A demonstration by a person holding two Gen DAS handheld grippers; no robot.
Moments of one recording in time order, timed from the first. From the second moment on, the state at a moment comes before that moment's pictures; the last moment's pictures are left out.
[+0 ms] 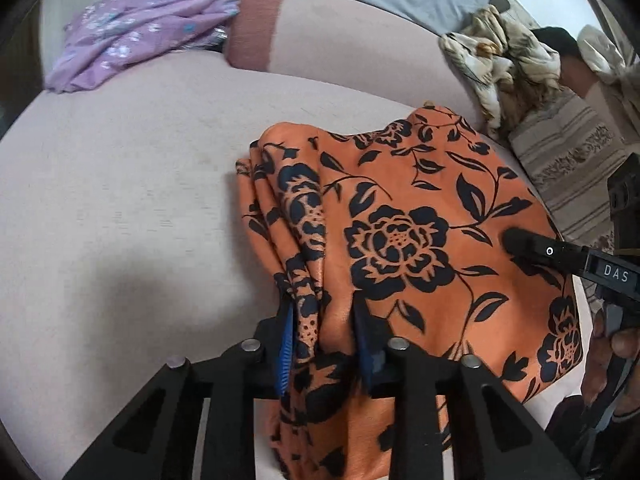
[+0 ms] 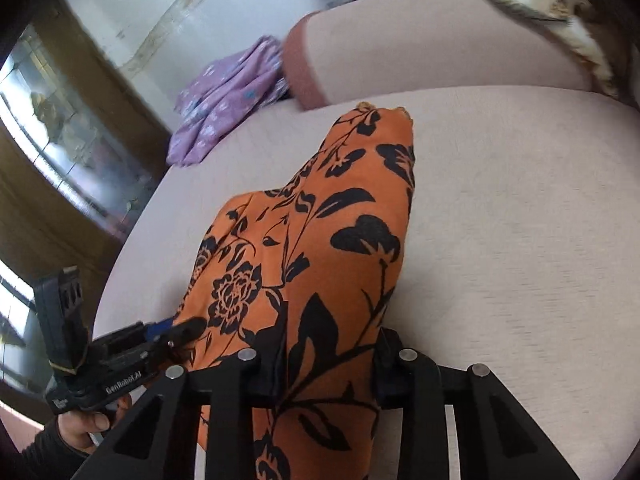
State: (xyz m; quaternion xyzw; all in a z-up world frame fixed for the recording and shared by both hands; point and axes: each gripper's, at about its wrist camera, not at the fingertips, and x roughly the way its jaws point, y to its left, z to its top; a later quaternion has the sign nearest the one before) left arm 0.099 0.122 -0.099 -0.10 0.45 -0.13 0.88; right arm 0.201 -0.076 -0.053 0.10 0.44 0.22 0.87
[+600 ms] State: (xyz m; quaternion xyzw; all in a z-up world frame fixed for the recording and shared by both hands) left arm 0.028 0.175 -0.063 -0.06 0.44 -0.01 0.89; right arm 0.201 -0.076 -0.085 0.17 0.48 0.20 0.84
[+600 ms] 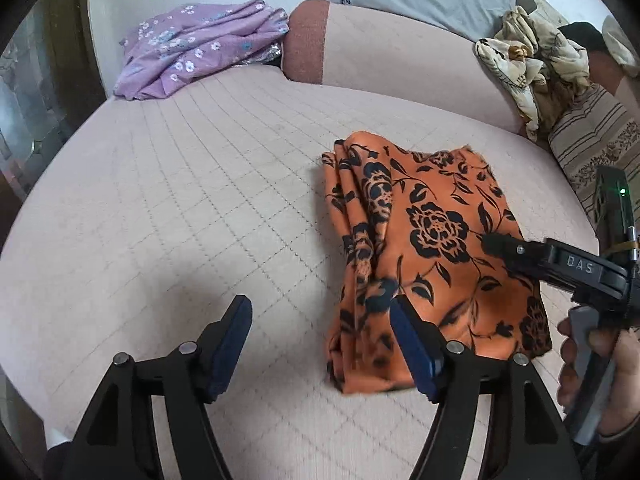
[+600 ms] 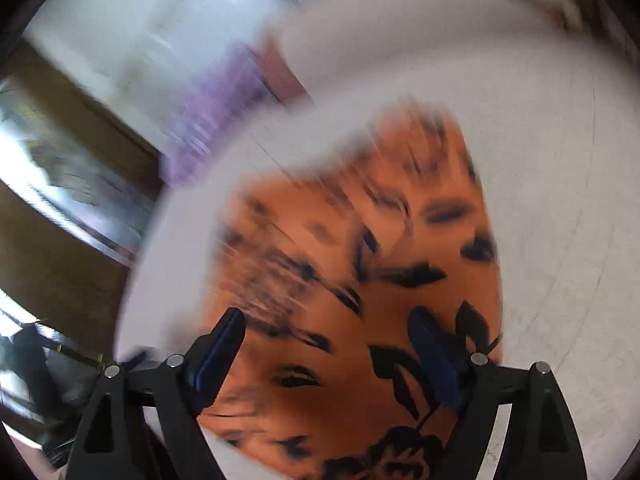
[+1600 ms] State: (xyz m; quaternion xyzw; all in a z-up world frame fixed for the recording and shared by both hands) left arm -0.025 0.145 0.001 -0.01 0.38 0.04 0.92; right arm 0.052 -0.048 0.015 -0.06 0.39 0.05 0.92
